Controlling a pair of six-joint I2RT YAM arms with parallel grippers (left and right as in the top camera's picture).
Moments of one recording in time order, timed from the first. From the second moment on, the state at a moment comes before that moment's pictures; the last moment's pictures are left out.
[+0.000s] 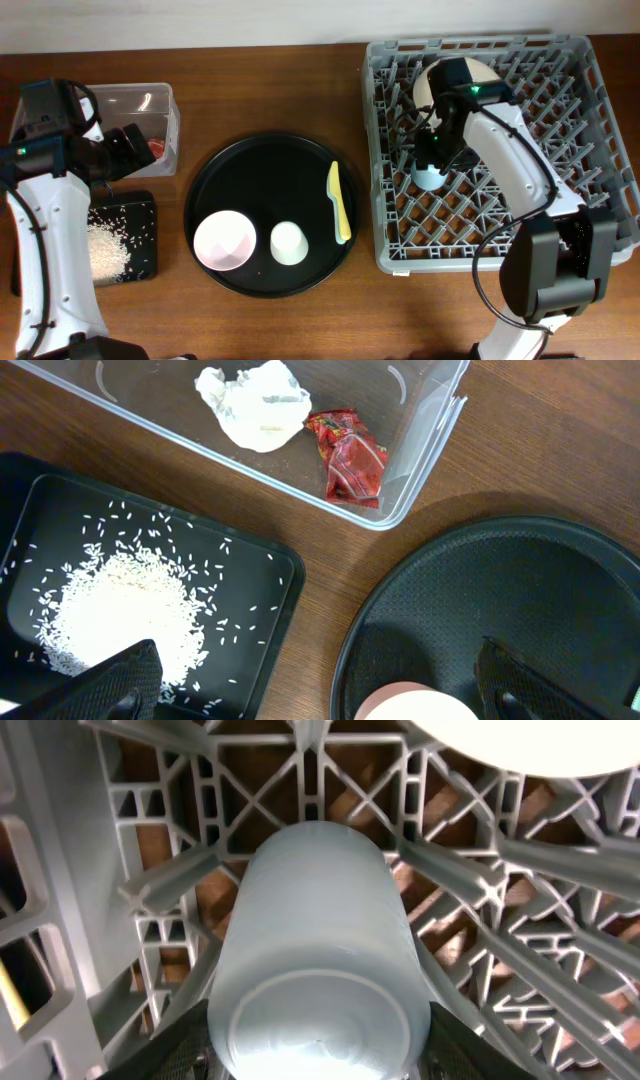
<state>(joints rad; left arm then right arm) 0.28 1.55 1.52 -1.07 -0.02 -0.18 0.14 1.91 1.60 -1.13 0.06 0.16</state>
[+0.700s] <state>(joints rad) 0.28 1.55 1.52 -1.07 -0.02 -0.18 0.30 1.85 1.95 -1.46 -0.23 0.07</state>
